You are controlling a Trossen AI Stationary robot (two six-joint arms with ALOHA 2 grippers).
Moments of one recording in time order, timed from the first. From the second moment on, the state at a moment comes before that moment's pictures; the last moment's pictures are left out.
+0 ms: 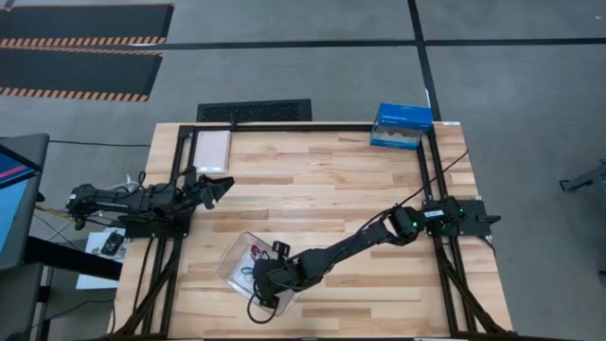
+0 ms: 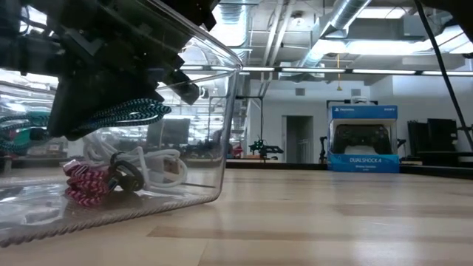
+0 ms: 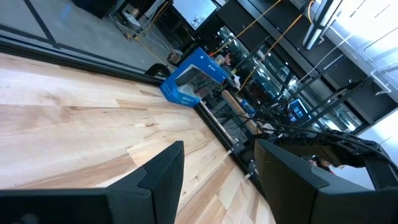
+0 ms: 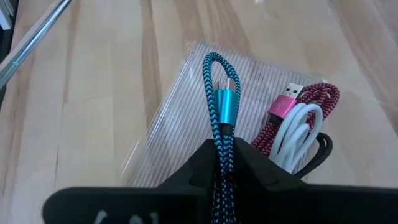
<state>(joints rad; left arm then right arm) -0.10 0.06 0.03 0.03 -0.56 -0.84 0.40 2.51 2.17 -0.54 0.32 0.50</state>
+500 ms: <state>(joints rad) -0.10 0.06 0.03 0.03 -0.56 -0.84 0.40 2.51 2.17 -0.53 0.32 0.51</state>
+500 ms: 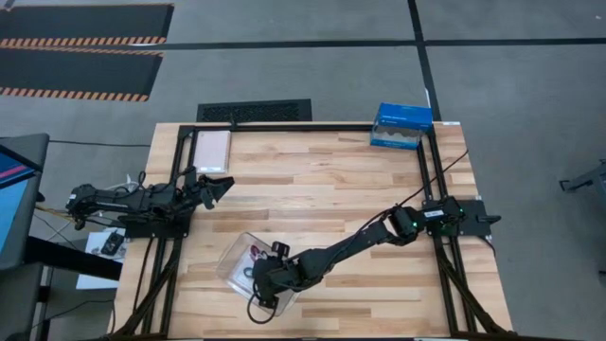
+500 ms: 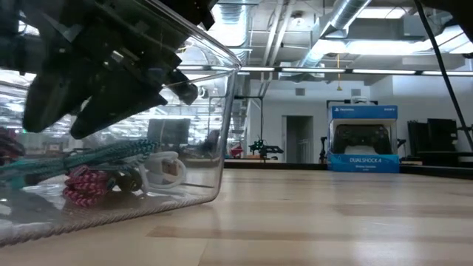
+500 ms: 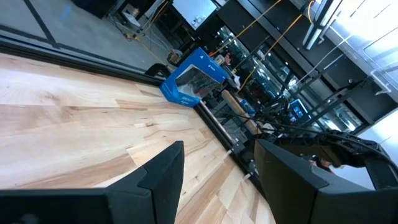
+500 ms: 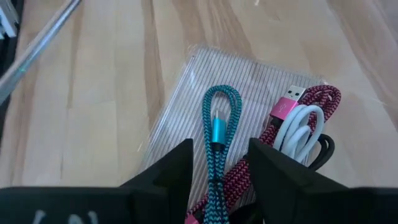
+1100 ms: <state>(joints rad) -0.10 0.06 0.03 0.03 -0.54 -0.84 0.40 2.45 2.35 -0.65 0.28 0.36</state>
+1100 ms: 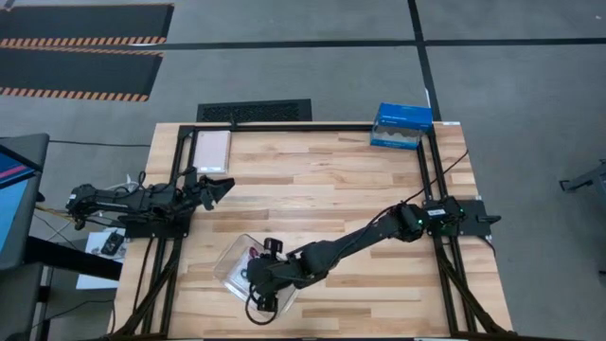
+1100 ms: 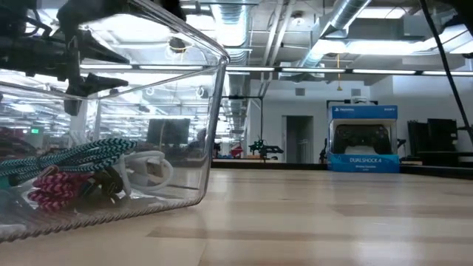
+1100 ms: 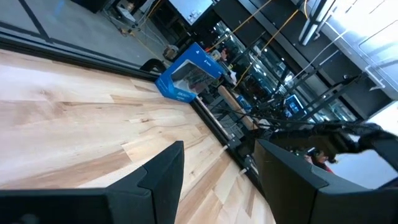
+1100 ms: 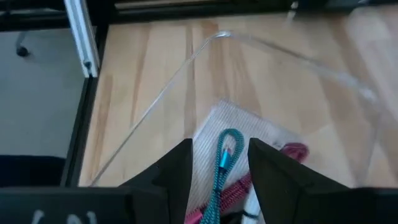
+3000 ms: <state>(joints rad) -0.10 0.06 0.03 0.24 -0.14 -0.54 0.41 0.02 0.45 -0.18 0.58 0.25</state>
